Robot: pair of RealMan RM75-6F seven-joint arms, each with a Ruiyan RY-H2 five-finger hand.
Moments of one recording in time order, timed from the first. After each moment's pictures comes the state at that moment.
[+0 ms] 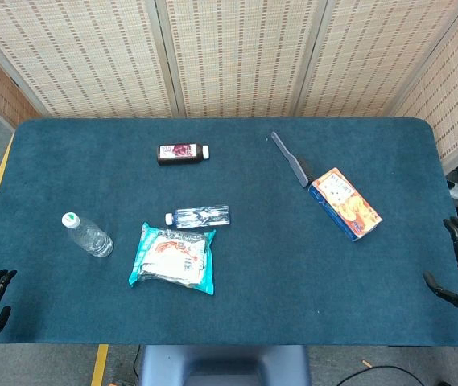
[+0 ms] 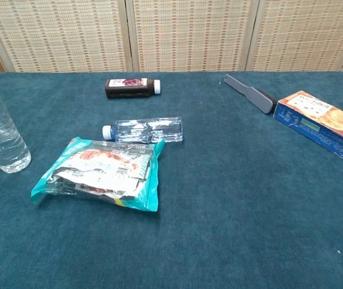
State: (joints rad) left arm 0.00 -1.16 0.03 -1.37 1.62 1.59 0.20; right arm 0.02 -1.05 0.09 -1.68 -1.49 1.59 0.04
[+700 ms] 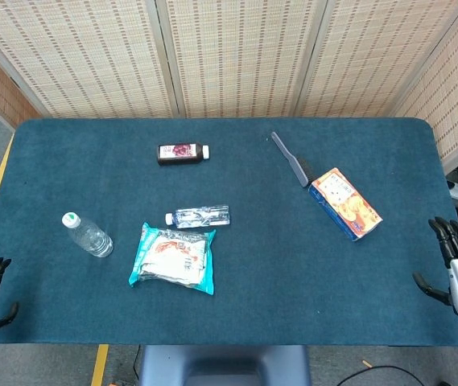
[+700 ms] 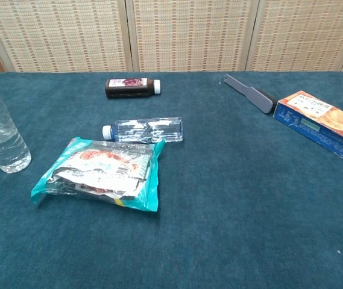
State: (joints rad) left arm -0.06 -1.12 -0.04 -1.55 1.35 1.29 -0.02; right arm 0.04 -1.06 0.08 -1.67 -1.51 1.53 0.04
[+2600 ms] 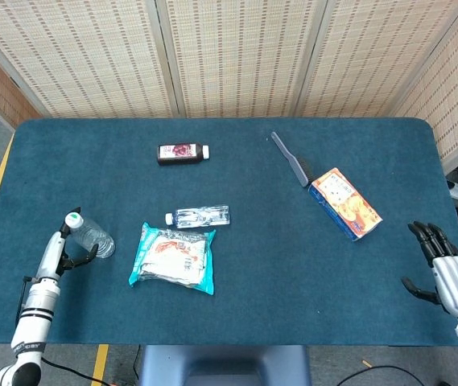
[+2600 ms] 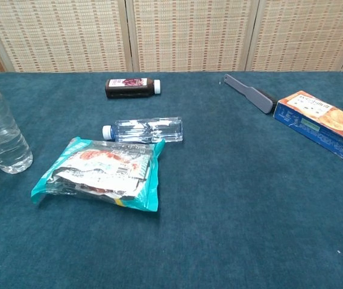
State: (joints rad) left arm -0.32 -1.37 -0.30 -1.61 1.07 1.04 -0.37; right arm 0.10 -1.02 0.04 -1.66 -1.53 1.42 0.10
